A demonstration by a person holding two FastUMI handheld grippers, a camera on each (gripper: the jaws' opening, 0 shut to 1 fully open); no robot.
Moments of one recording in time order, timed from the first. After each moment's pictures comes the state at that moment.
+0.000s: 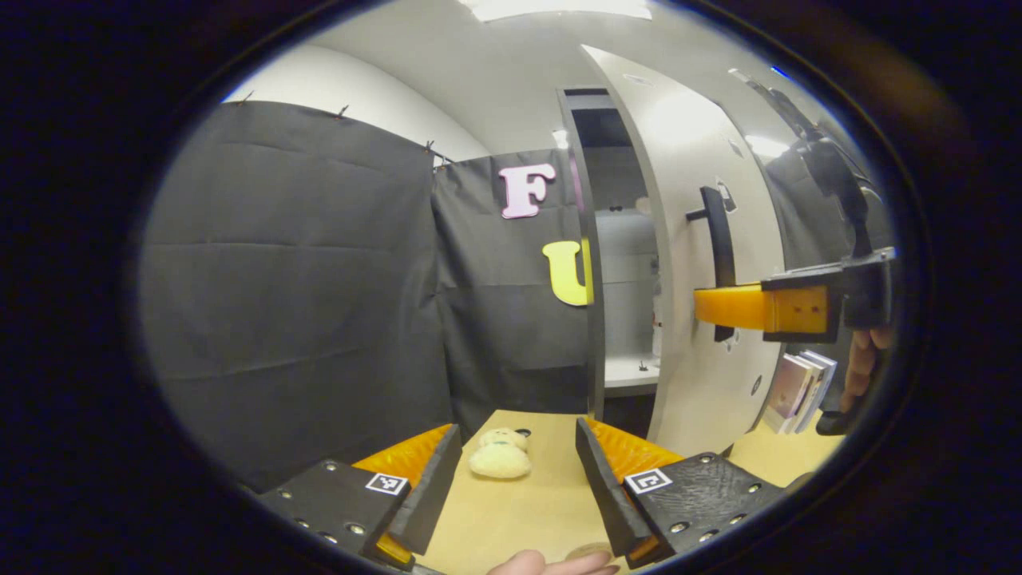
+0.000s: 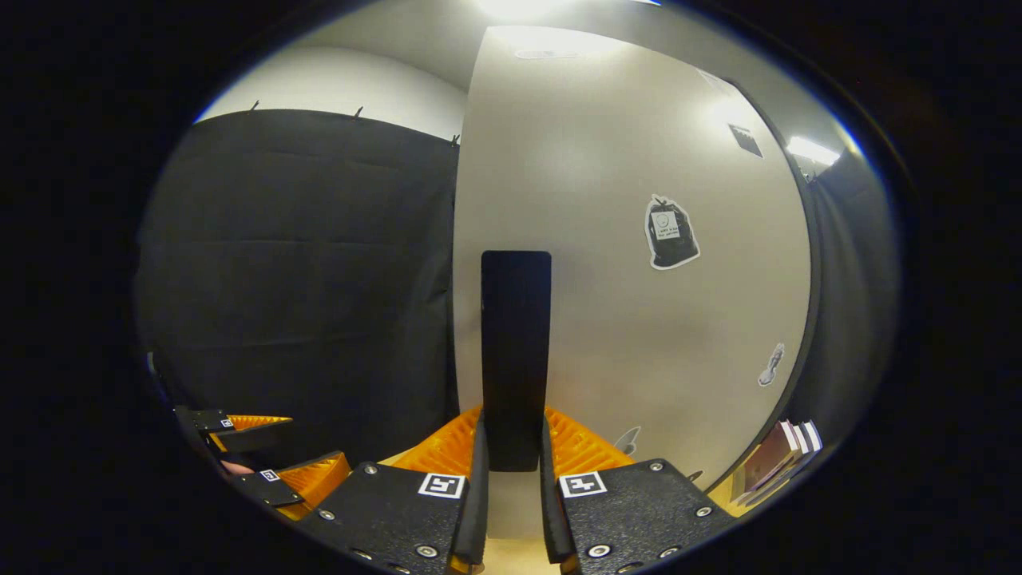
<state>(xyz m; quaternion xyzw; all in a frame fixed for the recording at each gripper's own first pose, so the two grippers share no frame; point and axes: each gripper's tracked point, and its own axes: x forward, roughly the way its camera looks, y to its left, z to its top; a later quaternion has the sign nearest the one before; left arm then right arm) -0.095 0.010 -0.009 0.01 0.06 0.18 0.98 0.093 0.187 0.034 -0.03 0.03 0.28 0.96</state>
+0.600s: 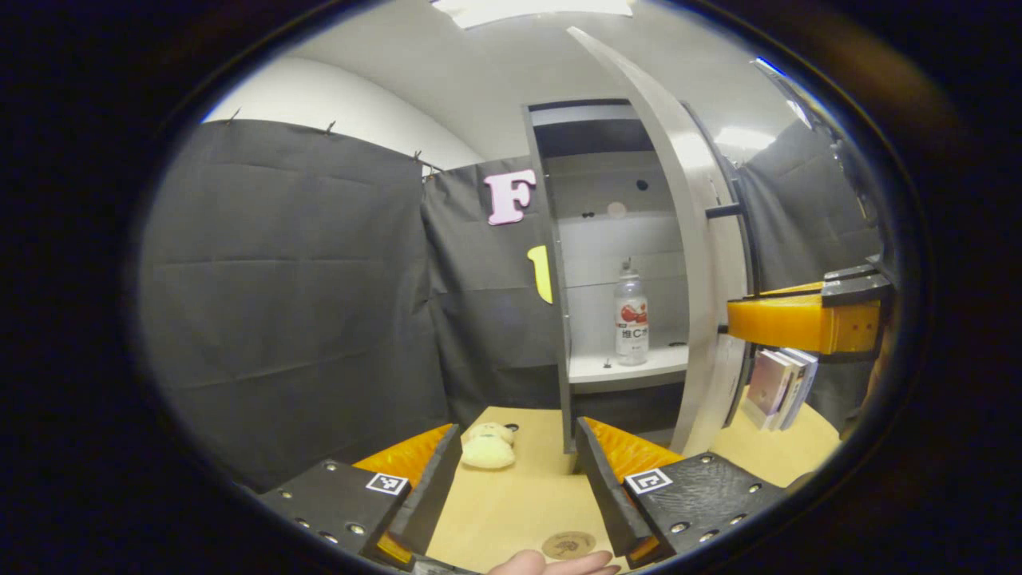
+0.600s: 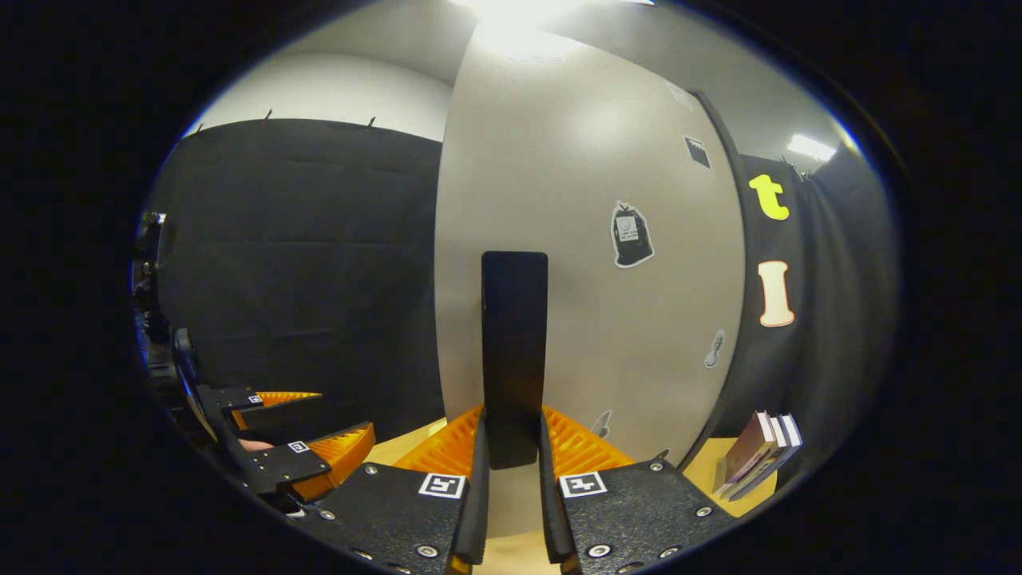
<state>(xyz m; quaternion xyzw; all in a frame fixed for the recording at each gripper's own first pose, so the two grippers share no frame) -0.118 -0.079 0.008 0.03 0.06 0.16 0.98 0.065 0.146 0.036 -0.02 0.02 0.29 0.96</state>
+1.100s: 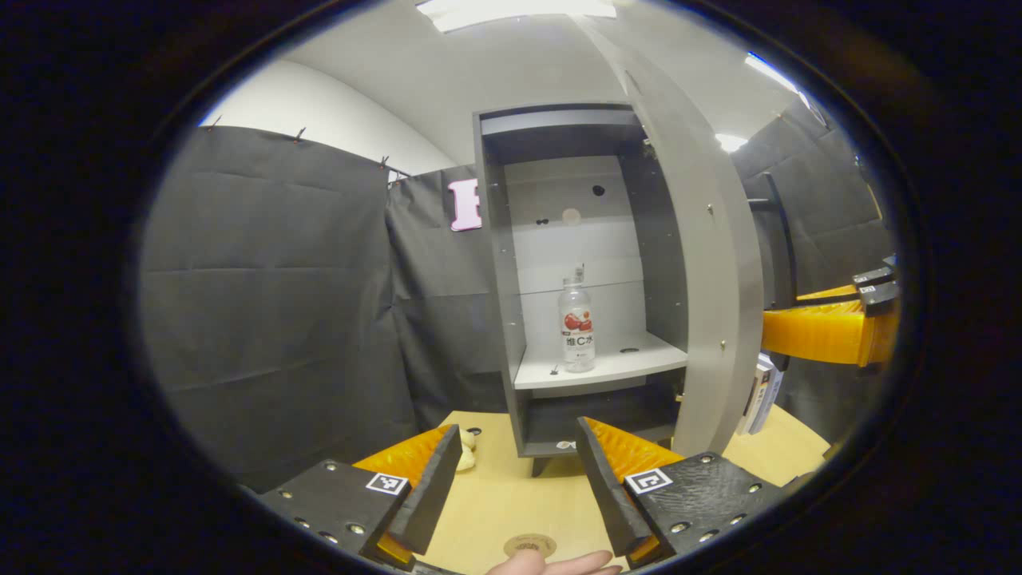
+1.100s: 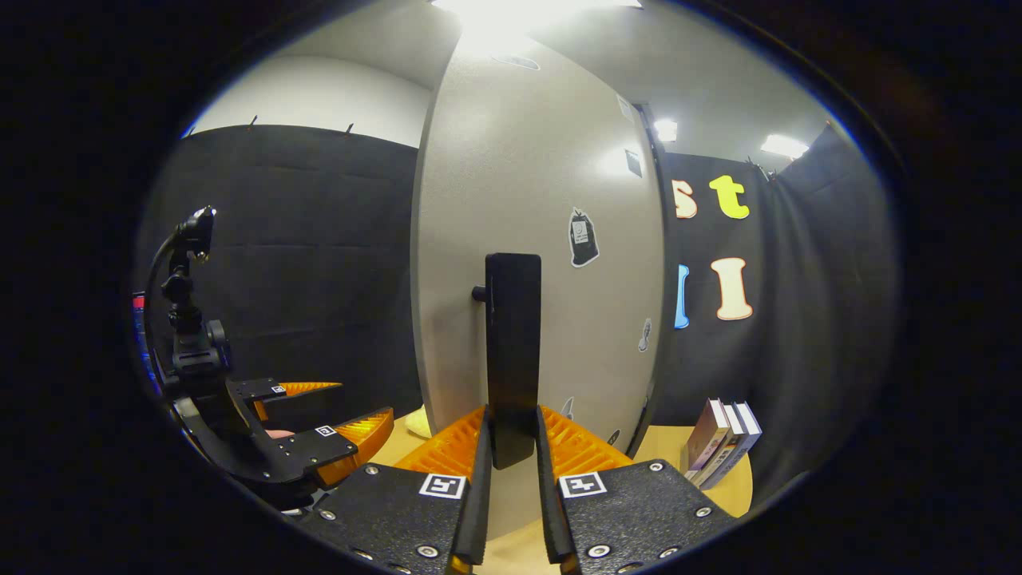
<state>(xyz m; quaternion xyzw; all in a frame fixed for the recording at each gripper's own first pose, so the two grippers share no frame) -0.097 -0.158 0.023 0.03 0.05 0.10 0.99 0.016 0.103 0.048 0.00 0.03 0.23 0.97</state>
